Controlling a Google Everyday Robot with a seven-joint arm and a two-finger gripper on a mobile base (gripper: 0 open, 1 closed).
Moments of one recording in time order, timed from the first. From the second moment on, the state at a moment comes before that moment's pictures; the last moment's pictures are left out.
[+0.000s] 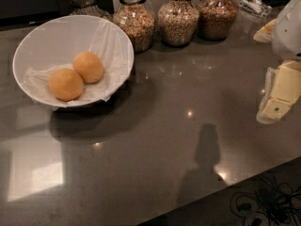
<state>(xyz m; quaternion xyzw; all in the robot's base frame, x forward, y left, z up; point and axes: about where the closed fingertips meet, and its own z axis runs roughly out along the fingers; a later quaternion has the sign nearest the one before) 0.438 -0.217 0.976 -0.60 0.78 -0.03 0.16</state>
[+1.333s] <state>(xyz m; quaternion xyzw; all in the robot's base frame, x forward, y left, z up) 0.511 -0.122 0.961 -0.68 0.70 -0.01 0.20</state>
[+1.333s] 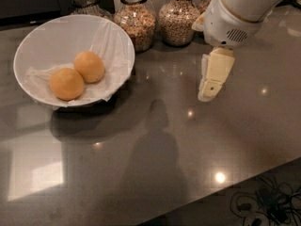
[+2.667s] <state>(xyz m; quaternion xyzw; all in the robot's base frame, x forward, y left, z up) 0.564 -0.034 0.954 -0.75 0.61 0.01 0.26</state>
